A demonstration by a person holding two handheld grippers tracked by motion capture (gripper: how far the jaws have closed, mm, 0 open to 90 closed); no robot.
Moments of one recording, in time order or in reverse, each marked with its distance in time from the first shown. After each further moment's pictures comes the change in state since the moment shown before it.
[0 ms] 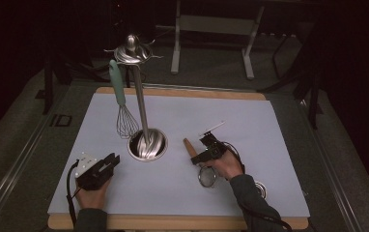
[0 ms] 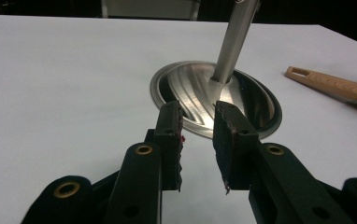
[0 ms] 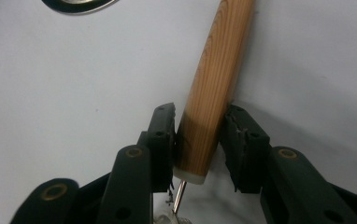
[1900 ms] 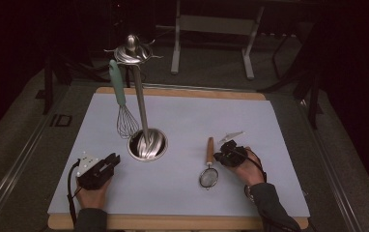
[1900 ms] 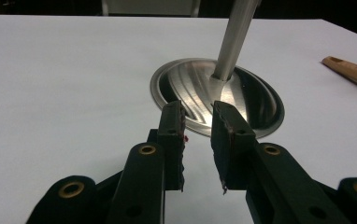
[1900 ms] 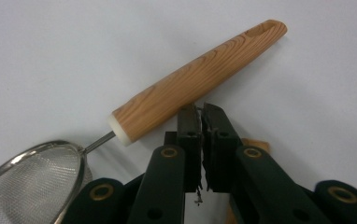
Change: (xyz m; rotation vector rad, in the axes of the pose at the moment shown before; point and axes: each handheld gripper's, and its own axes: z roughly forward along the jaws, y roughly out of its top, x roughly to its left) left arm -0.001 0.001 0.002 0.015 0.006 0.015; right arm -0.028 -0.048 -0.033 -0.157 -0.259 -0.234
